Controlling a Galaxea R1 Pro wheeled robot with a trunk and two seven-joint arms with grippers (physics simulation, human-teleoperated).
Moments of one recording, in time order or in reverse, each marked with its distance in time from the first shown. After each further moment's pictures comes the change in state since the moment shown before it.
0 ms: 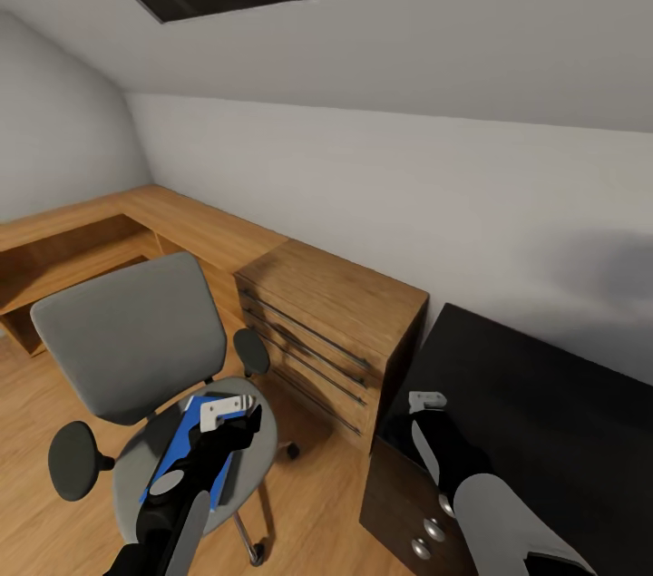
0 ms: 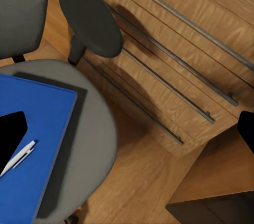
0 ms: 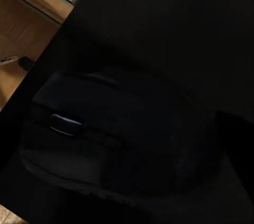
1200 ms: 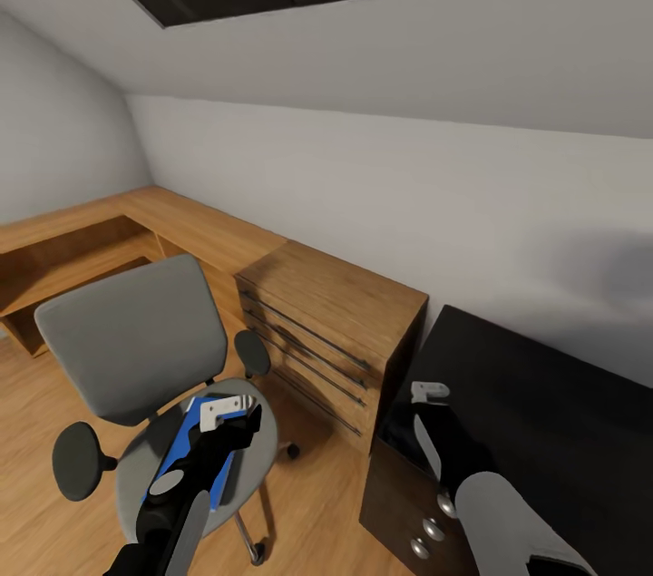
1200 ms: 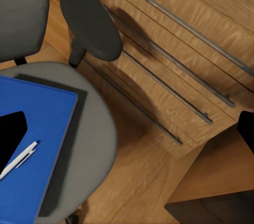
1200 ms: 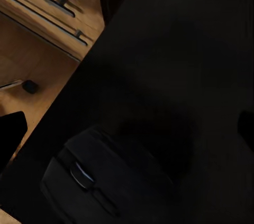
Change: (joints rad) left arm 0.000 0.000 0.001 -0.002 0.000 0.000 0.000; right arm 0.004 -0.001 -0.002 -0.056 -0.003 -0.030 0.005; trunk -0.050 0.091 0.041
